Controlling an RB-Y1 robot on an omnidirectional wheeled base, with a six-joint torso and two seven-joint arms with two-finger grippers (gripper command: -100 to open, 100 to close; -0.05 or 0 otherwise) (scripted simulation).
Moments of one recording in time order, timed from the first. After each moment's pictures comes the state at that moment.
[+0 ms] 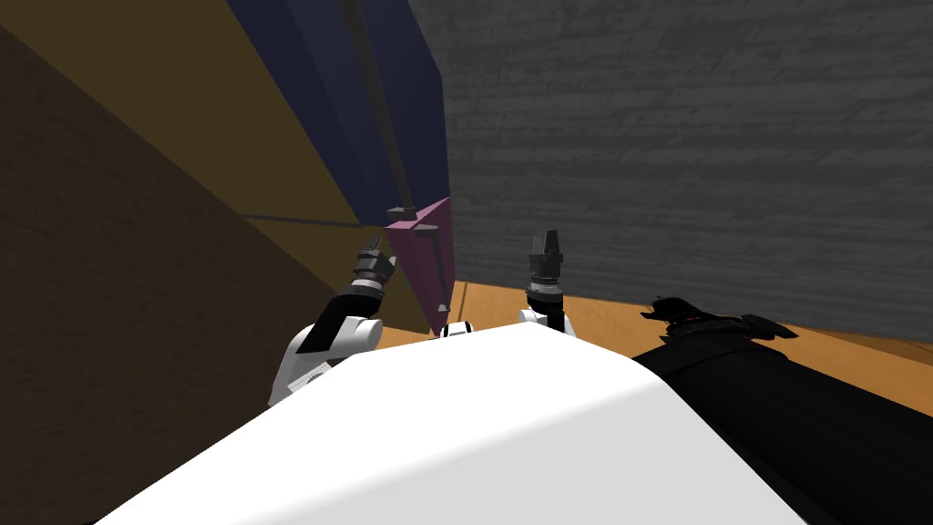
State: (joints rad) left arm 0.34 0.20 -0.10 -2.44 -0.03 0.39 0.22; right arm 0.52 0.00 -0.06 -2.26 0.08 -0.64 0.15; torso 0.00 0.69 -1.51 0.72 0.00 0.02
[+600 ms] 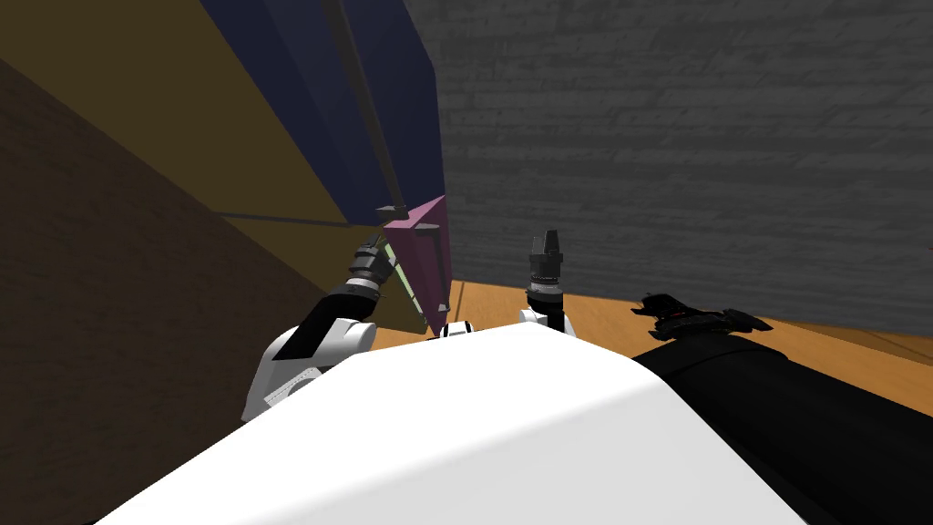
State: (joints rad) left arm 0.34 0.25 -0.12 -2.54 -0.03 0.52 0.25; right arm 0.52 0.00 -0.06 -2.26 0.08 -0.64 0.15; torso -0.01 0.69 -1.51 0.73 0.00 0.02
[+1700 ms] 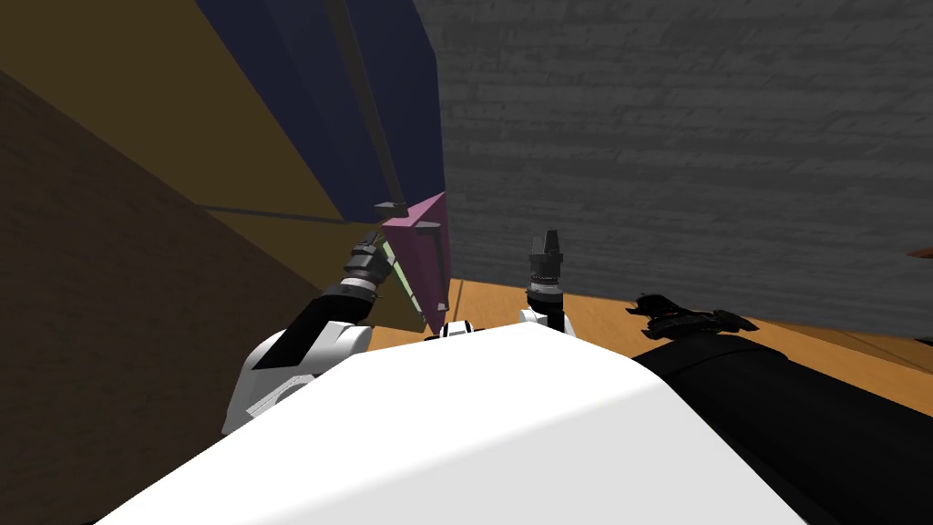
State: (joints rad) left arm 0.34 0.27 -0.12 -2.60 -0.03 0.58 0.25; right arm 0.52 0.00 -0.06 -2.26 0.08 -0.64 0.15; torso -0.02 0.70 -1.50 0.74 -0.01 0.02
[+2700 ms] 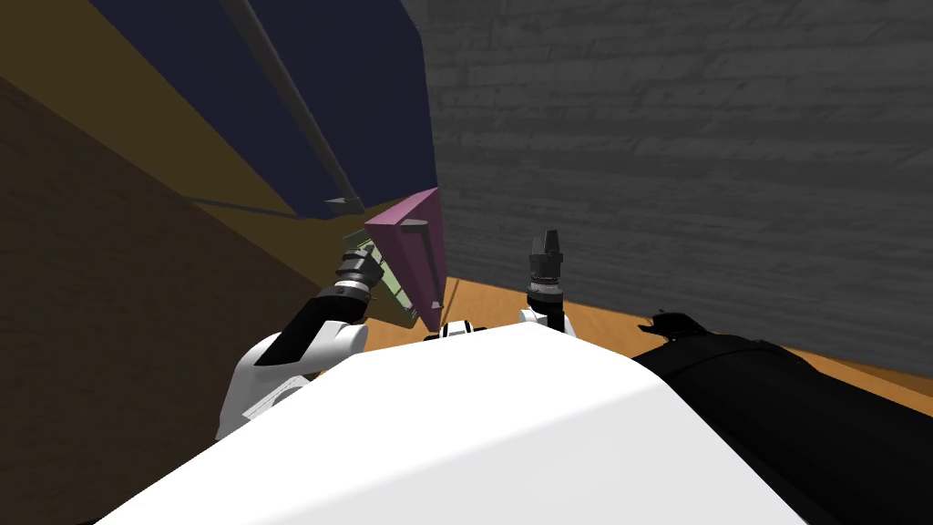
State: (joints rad) left arm 0.36 0.24 -0.06 -2.59 -0.08 0.64 0.28; right arm 0.52 0.00 -0.06 -2.26 0.08 -0.64 0.15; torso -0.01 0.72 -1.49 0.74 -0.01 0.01
